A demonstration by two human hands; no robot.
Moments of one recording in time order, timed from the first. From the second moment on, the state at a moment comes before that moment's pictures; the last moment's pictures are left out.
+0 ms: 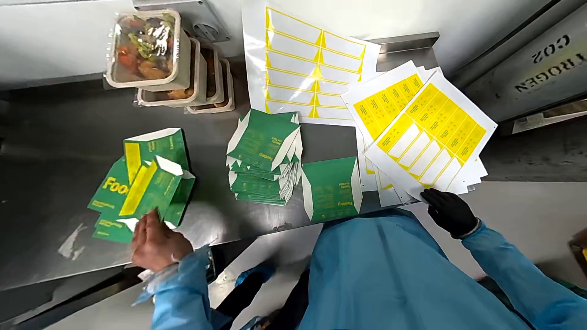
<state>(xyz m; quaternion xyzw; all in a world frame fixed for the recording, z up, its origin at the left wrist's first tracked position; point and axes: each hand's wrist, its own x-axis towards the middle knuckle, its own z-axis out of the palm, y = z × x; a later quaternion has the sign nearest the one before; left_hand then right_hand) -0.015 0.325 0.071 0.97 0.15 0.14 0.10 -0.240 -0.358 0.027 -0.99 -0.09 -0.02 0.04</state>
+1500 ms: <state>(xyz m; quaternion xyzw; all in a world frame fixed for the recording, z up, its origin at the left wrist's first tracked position) -0.073 -0.204 0.120 0.63 -0.02 -0.23 0.74 -0.125 -0.366 0.108 -0.81 0.07 -0.14 0.56</state>
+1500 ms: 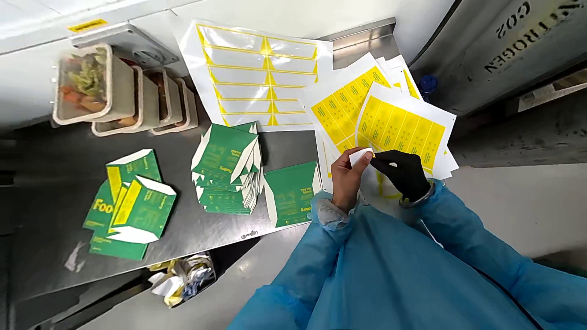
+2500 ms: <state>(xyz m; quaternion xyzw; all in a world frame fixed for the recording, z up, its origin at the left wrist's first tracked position) -0.074 -0.159 0.080 0.74 0.13 -0.06 0.66 -0.058 -0.496 0.132 -0.83 0.24 -0.03 0.50</state>
